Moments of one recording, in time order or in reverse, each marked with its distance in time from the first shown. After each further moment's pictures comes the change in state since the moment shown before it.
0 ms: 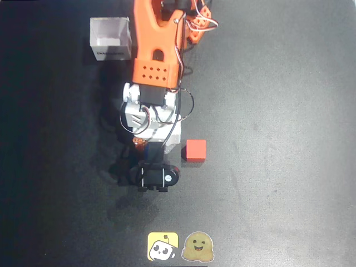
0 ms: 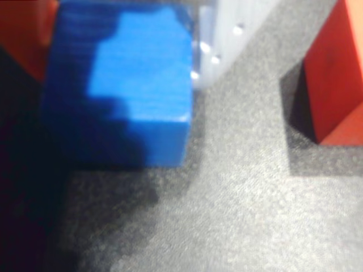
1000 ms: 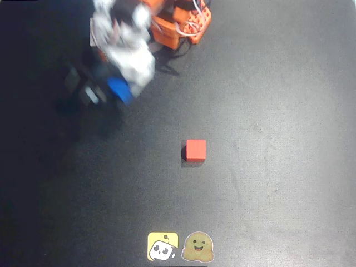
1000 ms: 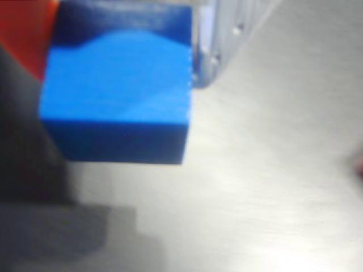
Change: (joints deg) arm 24.8 46.5 12.4 31.1 18.5
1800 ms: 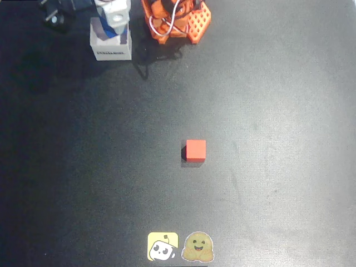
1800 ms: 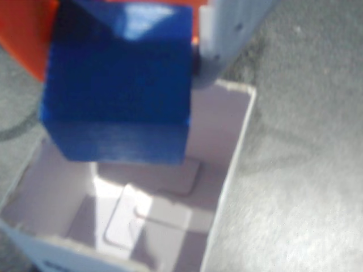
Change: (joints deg) arm 41.3 10.6 11.5 11.3 -14.9
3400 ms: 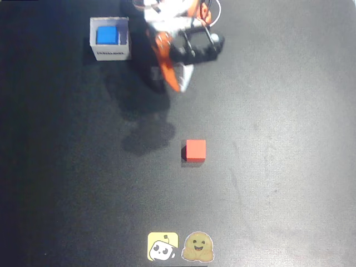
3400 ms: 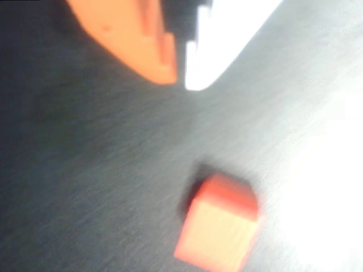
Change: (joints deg) arm -74.1 37.8 15.8 -21.4 -18.5
